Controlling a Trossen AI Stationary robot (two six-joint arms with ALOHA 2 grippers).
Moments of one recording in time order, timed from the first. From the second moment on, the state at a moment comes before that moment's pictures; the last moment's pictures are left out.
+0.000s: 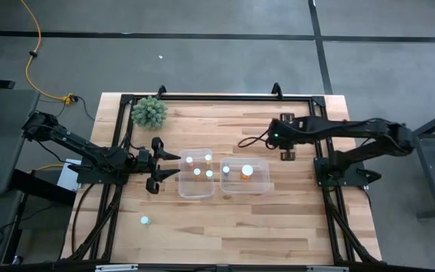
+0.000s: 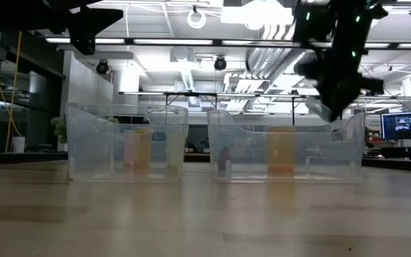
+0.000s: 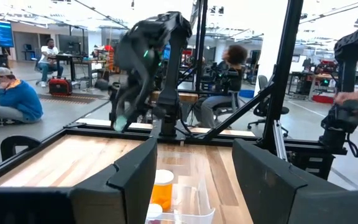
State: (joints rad) left arm -0.24 0.81 0.18 0.75 -0.37 -0.02; right arm -0.23 1.24 0.87 -0.92 0.33 -0.33
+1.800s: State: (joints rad) left arm -0.24 0.81 0.18 0.74 -0.41 -0.04; right arm 0.15 2.01 1.28 0.14 0.08 -0.16
